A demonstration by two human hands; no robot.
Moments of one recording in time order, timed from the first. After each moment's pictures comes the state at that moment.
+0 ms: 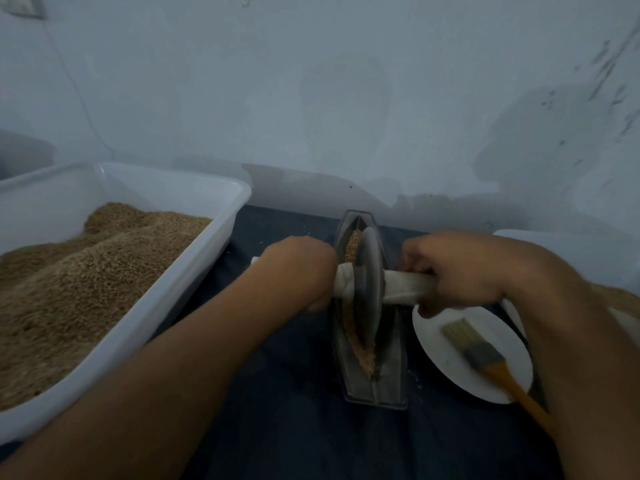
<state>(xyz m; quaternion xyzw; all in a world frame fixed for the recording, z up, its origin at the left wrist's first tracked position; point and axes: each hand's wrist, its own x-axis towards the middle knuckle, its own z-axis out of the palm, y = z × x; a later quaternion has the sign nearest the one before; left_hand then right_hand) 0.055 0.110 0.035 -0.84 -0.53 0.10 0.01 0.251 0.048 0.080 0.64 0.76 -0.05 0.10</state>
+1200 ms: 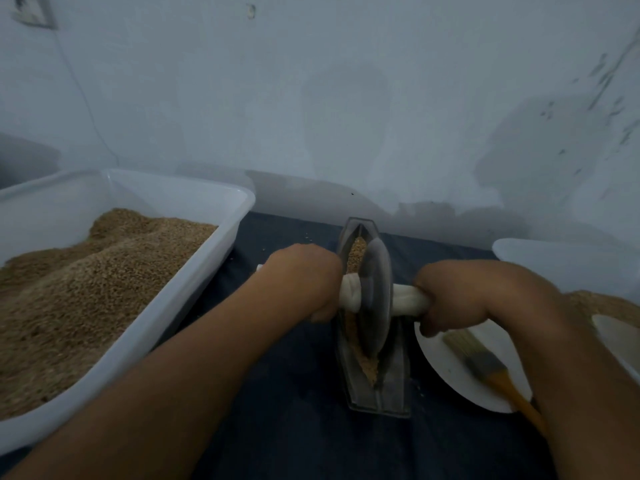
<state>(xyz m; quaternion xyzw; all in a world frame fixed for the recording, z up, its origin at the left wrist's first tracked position) 0.054 0.111 0.036 -0.85 -0.52 0.10 0.01 0.242 0.054 0.063 0.70 0.68 -0.09 0.20</state>
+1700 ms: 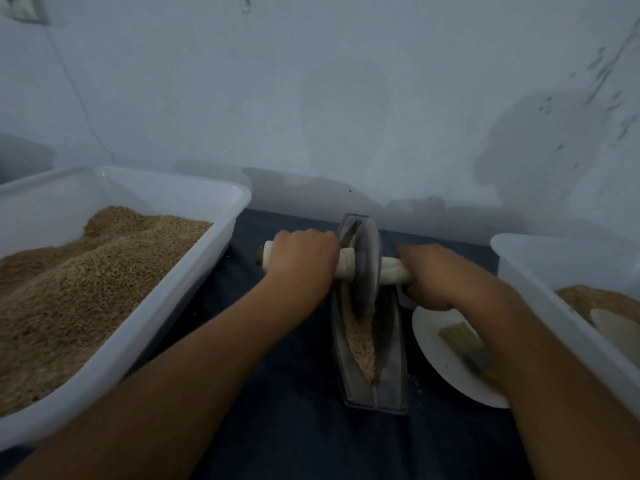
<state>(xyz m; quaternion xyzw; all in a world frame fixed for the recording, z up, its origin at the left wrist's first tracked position) 0.059 0.125 0.014 -0.84 -0.52 -0.09 0.11 0.249 0.080 0.035 0.71 0.70 0.03 0.06</state>
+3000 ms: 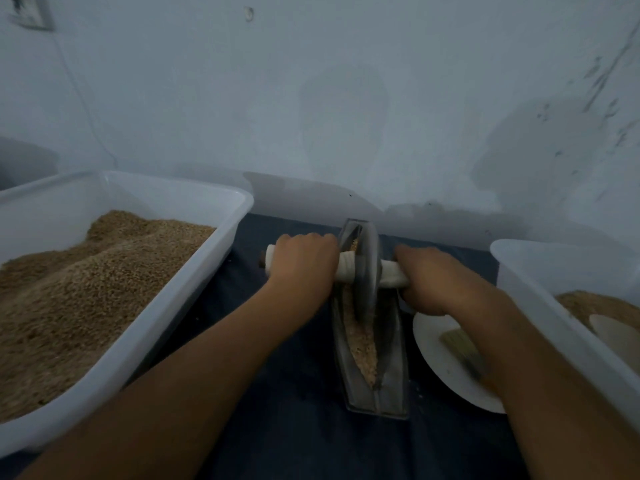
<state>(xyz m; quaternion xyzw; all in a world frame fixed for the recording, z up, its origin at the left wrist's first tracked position) 0.059 0.131 0.010 -0.84 -0.52 -0.11 0.11 0.246 0.082 0.031 0.71 0.70 0.05 0.04</state>
